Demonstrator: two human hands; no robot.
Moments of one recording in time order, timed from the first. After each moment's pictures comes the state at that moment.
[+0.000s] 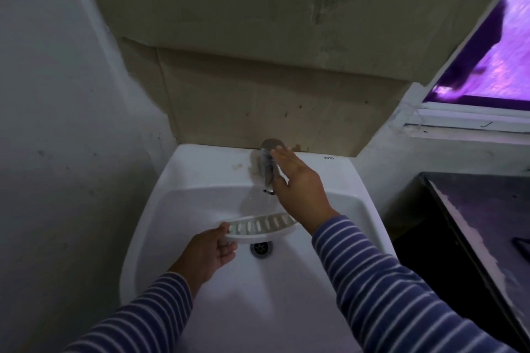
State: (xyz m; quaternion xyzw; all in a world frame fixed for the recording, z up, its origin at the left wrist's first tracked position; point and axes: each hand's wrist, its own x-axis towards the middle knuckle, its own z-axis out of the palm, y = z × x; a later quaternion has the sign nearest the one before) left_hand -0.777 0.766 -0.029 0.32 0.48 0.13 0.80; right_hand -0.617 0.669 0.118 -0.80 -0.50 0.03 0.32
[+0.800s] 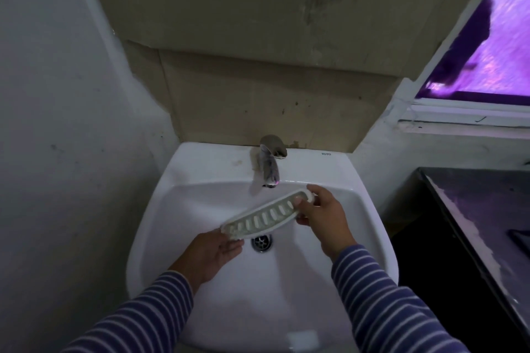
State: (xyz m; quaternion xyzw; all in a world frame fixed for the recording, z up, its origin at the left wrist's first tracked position) left_hand -0.787 0.752 -0.022 0.30 0.46 0.13 0.83; right_hand -0.616 0.606 0.074 -0.74 -0.15 0.30 0.58
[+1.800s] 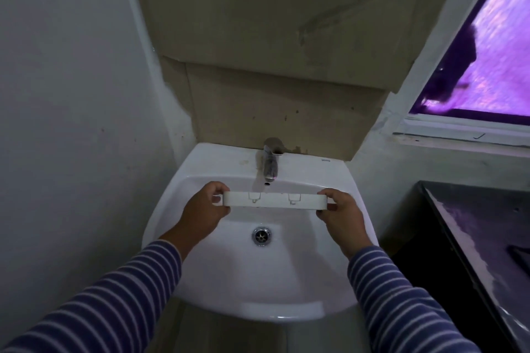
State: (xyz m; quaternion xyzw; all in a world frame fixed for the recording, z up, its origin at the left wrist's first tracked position) left_hand -0.809 0.736 0.068 0.75 0.42 0.23 0.46; right_hand -0.602 0.550 0.093 -0.83 -0.32 0.14 0.44
